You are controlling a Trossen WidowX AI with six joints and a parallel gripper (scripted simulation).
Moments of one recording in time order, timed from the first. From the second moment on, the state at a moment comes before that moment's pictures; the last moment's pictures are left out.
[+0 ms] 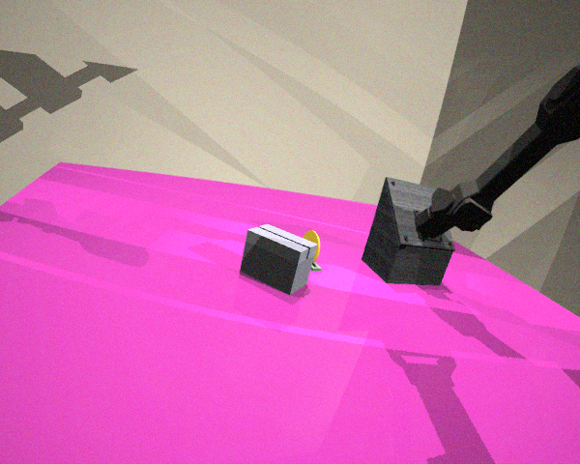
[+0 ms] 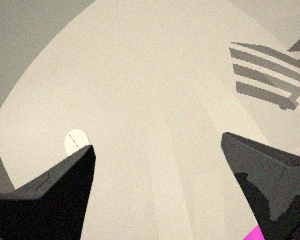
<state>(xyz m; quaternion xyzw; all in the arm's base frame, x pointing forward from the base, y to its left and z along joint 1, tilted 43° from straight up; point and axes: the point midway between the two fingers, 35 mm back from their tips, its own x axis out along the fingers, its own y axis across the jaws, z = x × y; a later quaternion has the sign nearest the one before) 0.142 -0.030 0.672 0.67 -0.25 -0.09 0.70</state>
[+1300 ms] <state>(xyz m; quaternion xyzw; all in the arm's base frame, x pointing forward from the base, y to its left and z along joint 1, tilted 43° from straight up) 0.322 0.110 0.645 0.22 -0.36 -0.07 0.91</state>
